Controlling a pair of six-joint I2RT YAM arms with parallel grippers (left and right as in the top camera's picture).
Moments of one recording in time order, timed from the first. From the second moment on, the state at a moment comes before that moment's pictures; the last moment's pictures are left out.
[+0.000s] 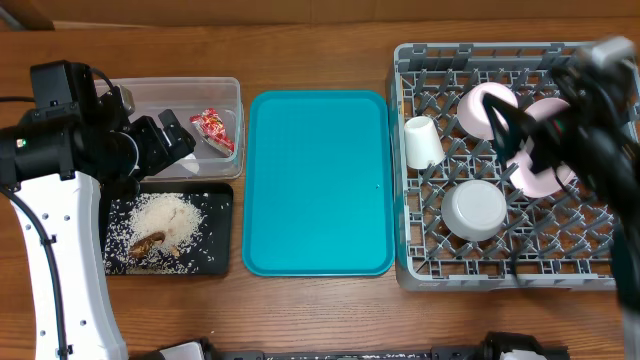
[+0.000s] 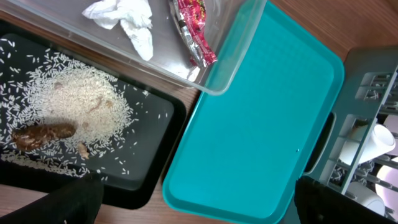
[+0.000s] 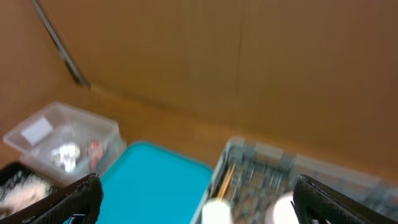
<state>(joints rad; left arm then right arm) 0.22 1.46 1.63 -1.36 0.28 -0.33 -0.10 1.00 1.48 -0.74 -0.53 -0.11</state>
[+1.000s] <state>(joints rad) 0.22 1.46 1.63 -1.36 0.28 -0.33 0.10 0.06 0.42 -0.17 -0.15 0.18</state>
